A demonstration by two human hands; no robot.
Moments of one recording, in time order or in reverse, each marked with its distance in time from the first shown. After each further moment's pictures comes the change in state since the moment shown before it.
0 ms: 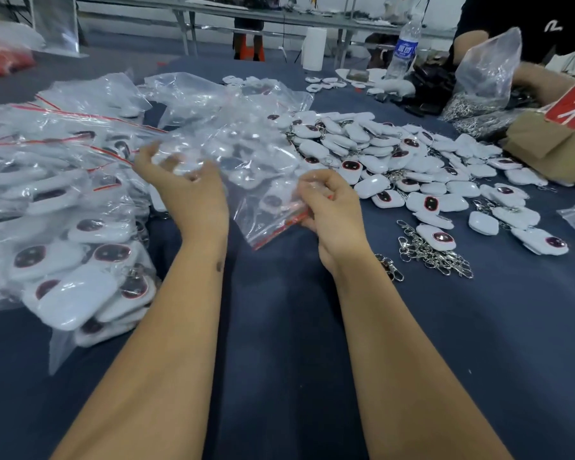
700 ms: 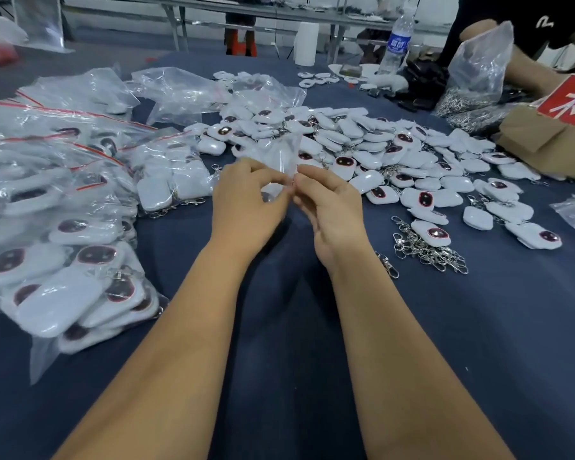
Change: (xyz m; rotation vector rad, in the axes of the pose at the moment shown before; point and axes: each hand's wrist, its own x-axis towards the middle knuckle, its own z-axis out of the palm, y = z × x) left_hand -0.022 -0.014 0.017 0.605 -0.690 0.435; right_hand 0.001 -0.007 0.000 0.223 0.065 0.063
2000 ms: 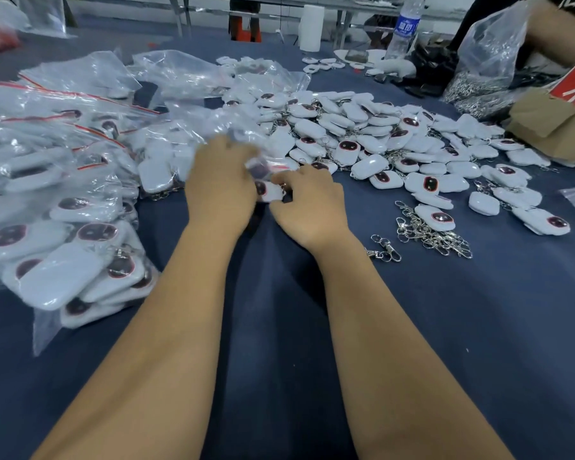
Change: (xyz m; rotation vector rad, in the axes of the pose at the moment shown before) left_hand 0.000 -0.007 -0.019 0.389 0.077 -0.029; right_hand -0.002 0.017 0.002 -1.469 -0.175 -0.389
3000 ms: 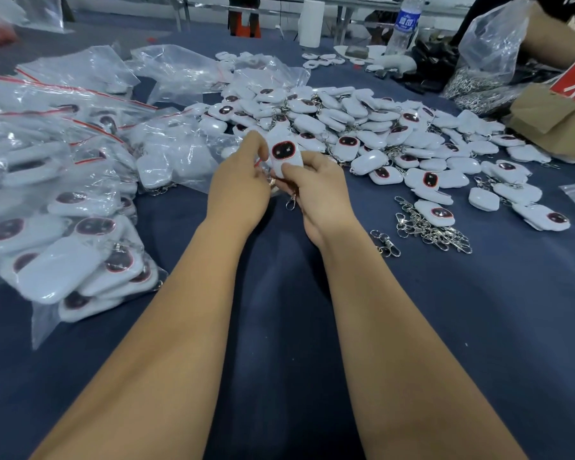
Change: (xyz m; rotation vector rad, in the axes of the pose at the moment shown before) left_hand -0.006 0.009 0.017 -0.362 -0.172 -0.141; right_hand 0.011 -0.001 0.001 1.348 0.095 0.295
